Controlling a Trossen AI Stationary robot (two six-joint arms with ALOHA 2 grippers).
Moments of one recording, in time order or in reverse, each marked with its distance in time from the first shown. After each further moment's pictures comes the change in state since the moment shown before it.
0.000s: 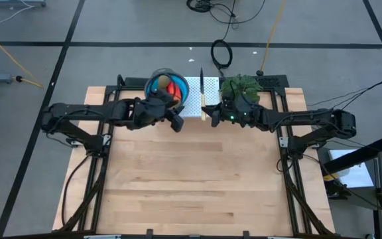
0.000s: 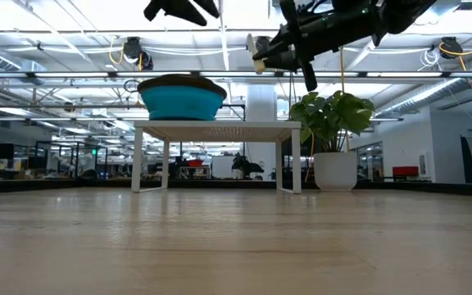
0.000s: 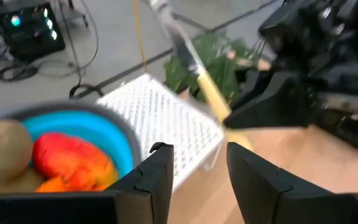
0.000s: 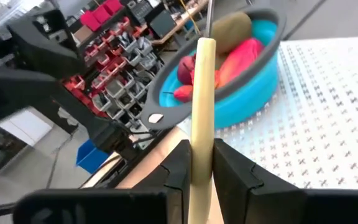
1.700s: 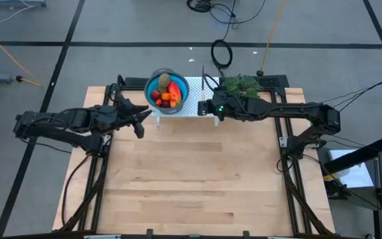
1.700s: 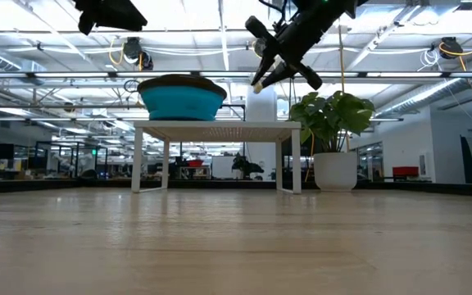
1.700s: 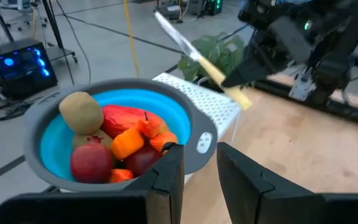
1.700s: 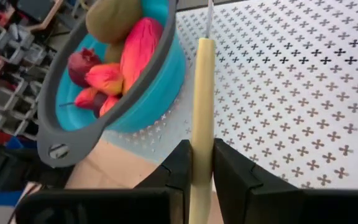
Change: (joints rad) left arm -0.037 -0.591 -0.536 0.123 0.009 0.177; right arm 0.006 0.195 0.410 -0.670 0.220 0.299
